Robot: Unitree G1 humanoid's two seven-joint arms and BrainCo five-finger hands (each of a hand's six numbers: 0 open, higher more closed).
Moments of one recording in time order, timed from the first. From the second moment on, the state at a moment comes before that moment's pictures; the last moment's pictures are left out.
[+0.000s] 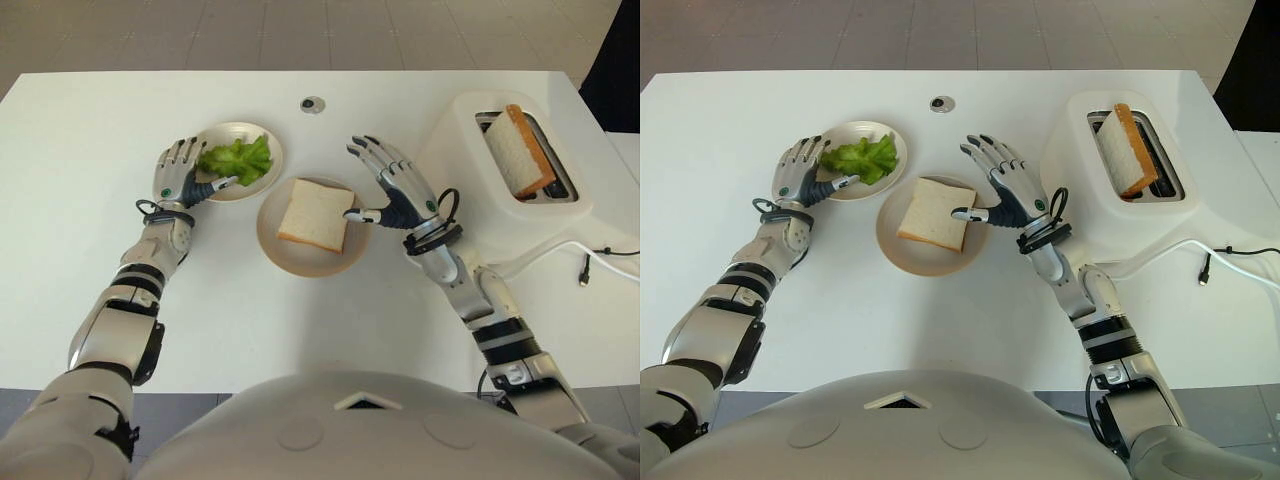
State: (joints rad) left arm -0.46 0.48 -0.26 1.00 0.84 -0.23 0.54; right arm -0.06 -0.38 0.27 0.04 -0.79 -0.38 -0.19
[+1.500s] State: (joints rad) left arm -0.09 0.44 -0.40 0.30 0.76 -0.40 0.29; right arm 0.26 -0.58 -0.53 -0.36 -0.59 -0.32 -0.16
